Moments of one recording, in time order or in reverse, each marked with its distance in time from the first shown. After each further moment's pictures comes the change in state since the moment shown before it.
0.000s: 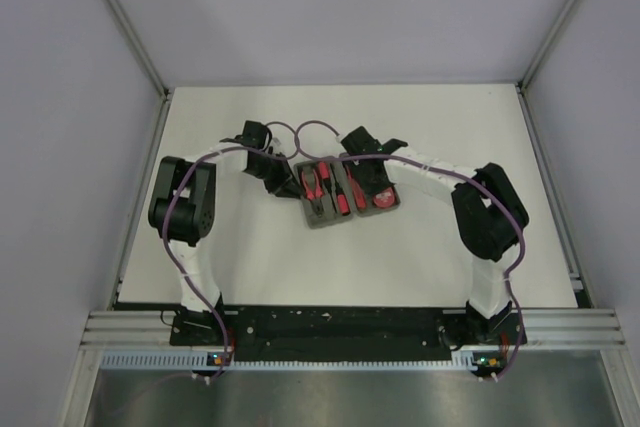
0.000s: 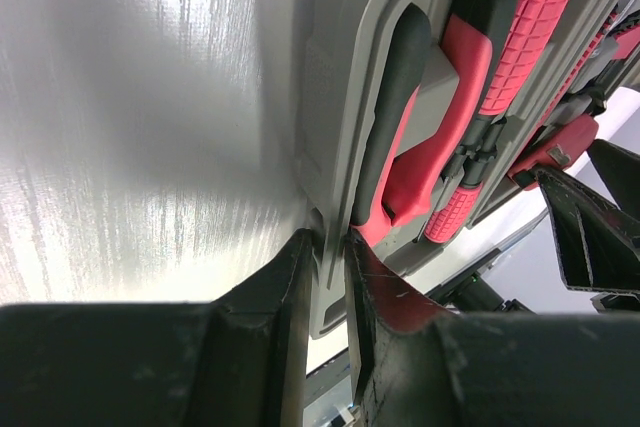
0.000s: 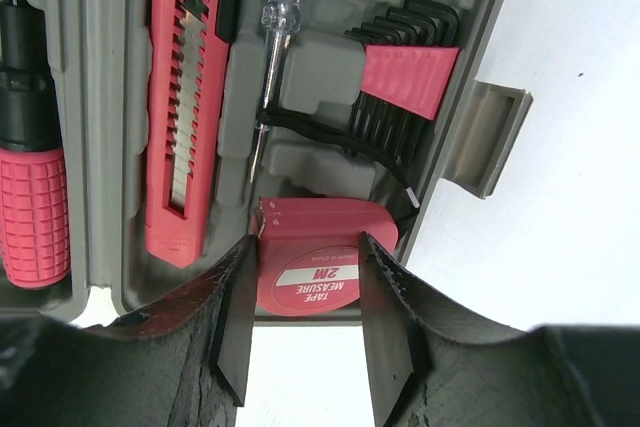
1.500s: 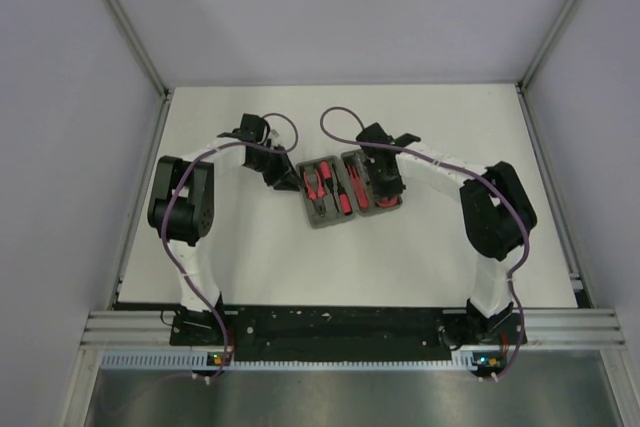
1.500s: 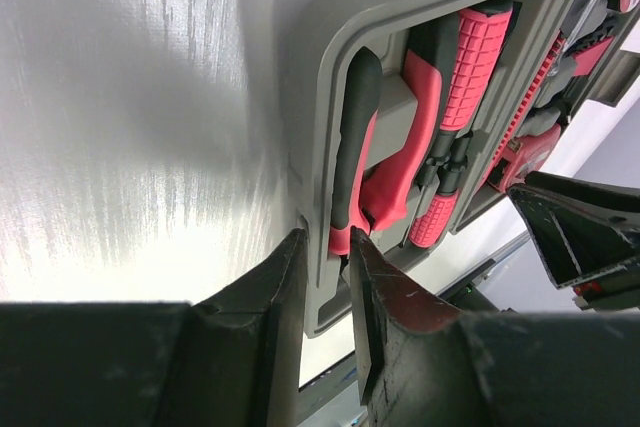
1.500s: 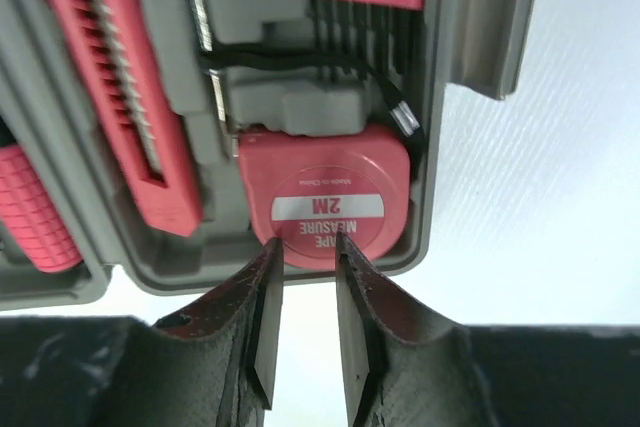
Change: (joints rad) left arm 0.009 0.000 0.055 -0.010 -0.006 0.005; right arm -0.062 -0.022 0.008 -0.108 -0.092 0.270
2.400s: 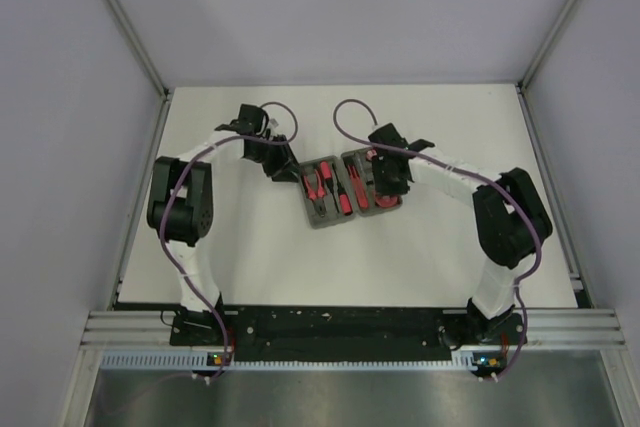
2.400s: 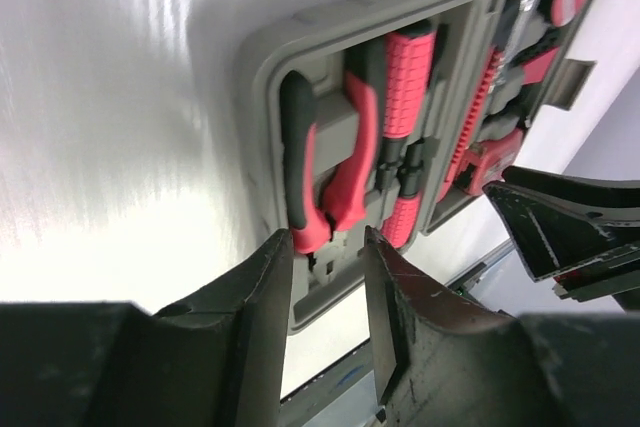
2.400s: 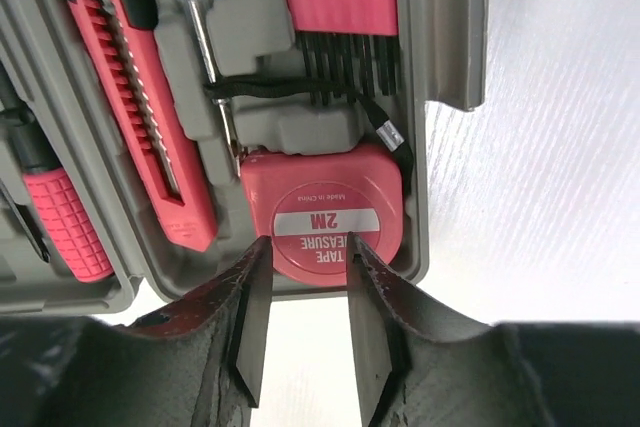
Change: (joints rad) left arm 0.003 -0.003 0.061 -0.032 0.002 0.009; right arm -0.055 -0.093 -0.157 0.173 -0.068 0.073
